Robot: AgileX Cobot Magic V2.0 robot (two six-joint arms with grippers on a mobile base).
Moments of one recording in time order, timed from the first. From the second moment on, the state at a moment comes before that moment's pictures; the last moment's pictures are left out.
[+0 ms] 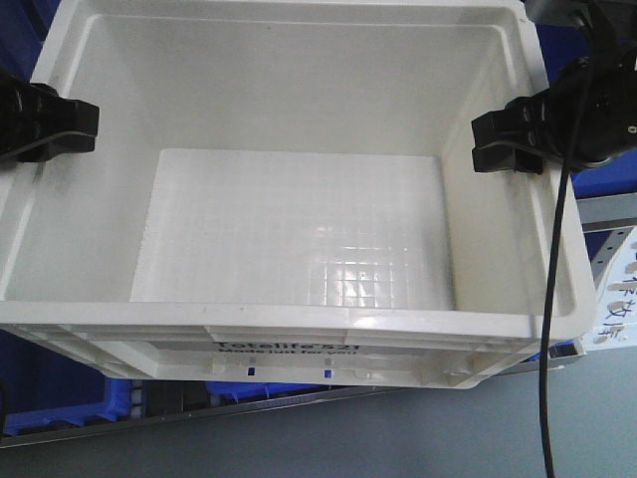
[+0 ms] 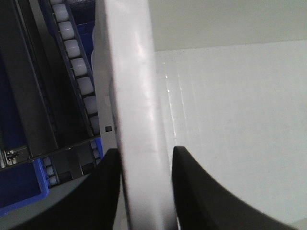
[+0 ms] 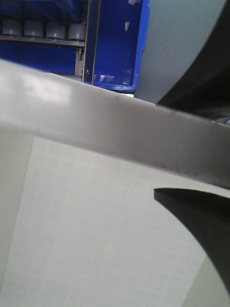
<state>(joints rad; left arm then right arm) -0.20 1.22 -1.20 -0.22 0.92 0.02 0.20 1.32 -1.26 0.27 1.00 -0.10</state>
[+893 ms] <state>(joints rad) -0.20 1.22 -1.20 -0.22 0.92 0.02 0.20 1.32 -1.26 0.27 1.00 -0.10</state>
